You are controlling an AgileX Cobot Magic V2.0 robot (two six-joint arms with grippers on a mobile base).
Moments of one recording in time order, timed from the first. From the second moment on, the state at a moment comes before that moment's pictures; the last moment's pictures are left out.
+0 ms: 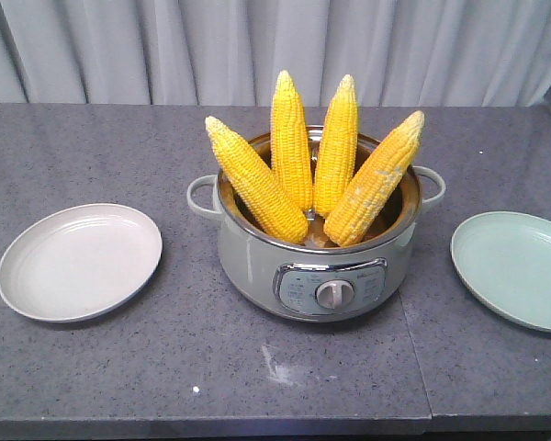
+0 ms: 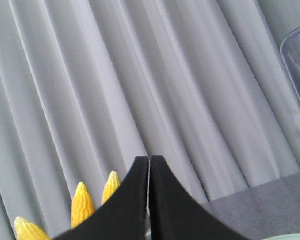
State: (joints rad) left arm -0.08 -0.01 0.02 0.33 -0.60 -0.66; right arm 0.06 -0.01 -0.01 0.09 -0.31 0.26
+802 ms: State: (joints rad) left arm -0.08 0.38 -0.65 0.33 -0.32 -0.80; right arm 0.06 0.62 -0.78 -0.07 0.24 0.07
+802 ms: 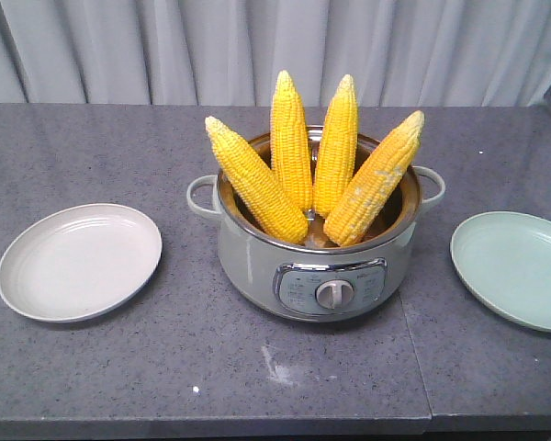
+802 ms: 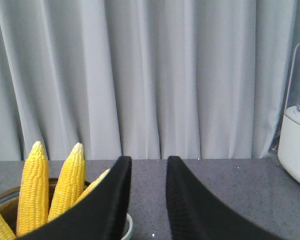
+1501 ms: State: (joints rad) left arm -0.08 0.66 -0.74 0.54 -0.34 -1.13; right arm 0.06 0.72 -0.81 -0.02 0.23 0.06
